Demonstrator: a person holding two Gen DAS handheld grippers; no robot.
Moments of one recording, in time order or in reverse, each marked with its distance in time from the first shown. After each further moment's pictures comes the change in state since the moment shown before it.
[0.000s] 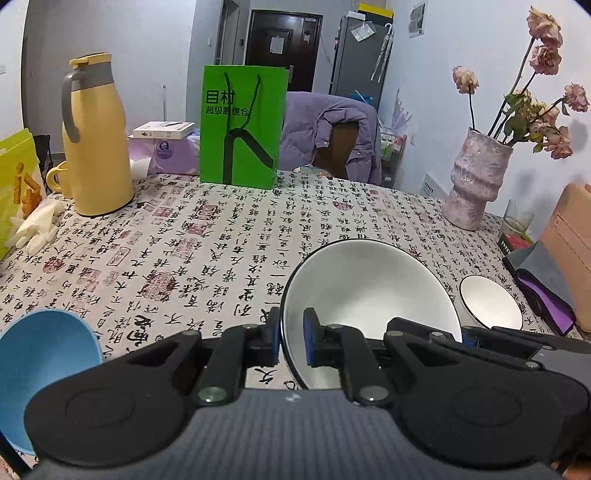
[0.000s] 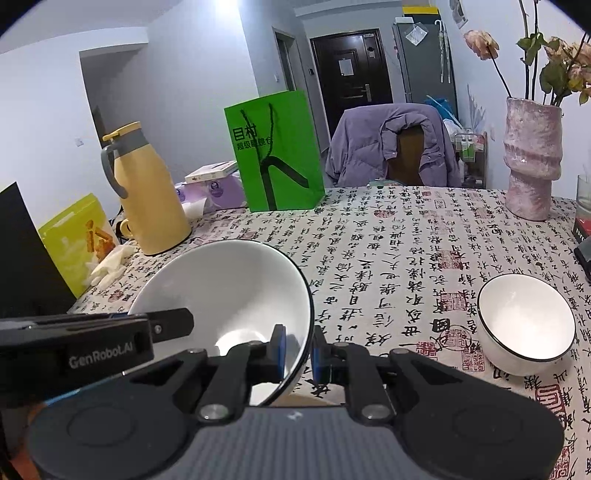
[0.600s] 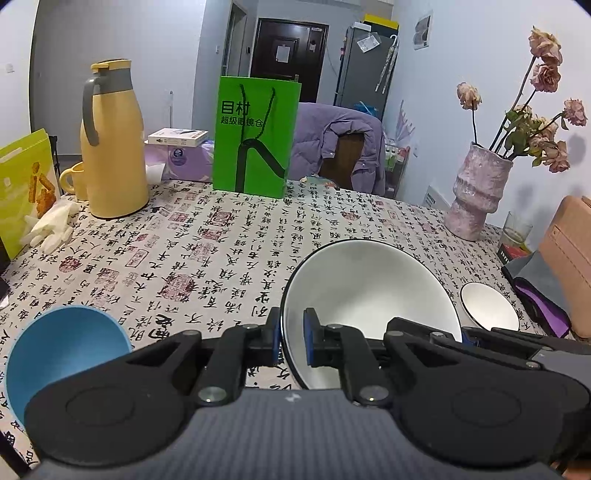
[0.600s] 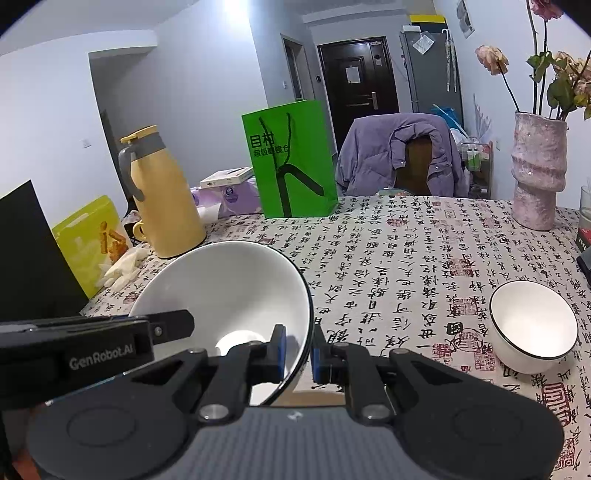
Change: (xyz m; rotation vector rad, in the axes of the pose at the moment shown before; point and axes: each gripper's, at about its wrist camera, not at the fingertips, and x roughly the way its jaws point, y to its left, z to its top) left arm -0.025 0.020 -0.004 -0.019 -0.031 0.002; right arm -0.013 0.025 -0.001 -0.018 -0.020 0.011
